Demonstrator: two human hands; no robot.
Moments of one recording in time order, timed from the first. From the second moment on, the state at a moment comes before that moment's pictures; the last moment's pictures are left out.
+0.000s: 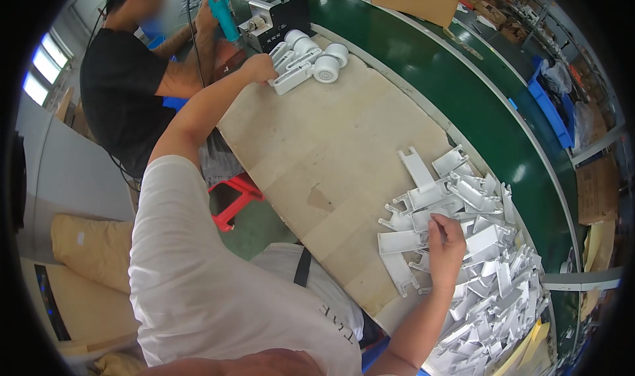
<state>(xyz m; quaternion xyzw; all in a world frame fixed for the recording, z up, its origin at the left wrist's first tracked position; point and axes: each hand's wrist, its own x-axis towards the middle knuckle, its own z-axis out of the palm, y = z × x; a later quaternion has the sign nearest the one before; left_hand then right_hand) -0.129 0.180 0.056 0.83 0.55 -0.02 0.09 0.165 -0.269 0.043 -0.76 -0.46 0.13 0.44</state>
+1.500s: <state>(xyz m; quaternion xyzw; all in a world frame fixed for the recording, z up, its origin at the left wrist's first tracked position) -0.151 0.180 0.071 0.67 0.60 0.01 0.43 0.166 -0.271 0.042 -0.76 -0.46 0.15 0.45</state>
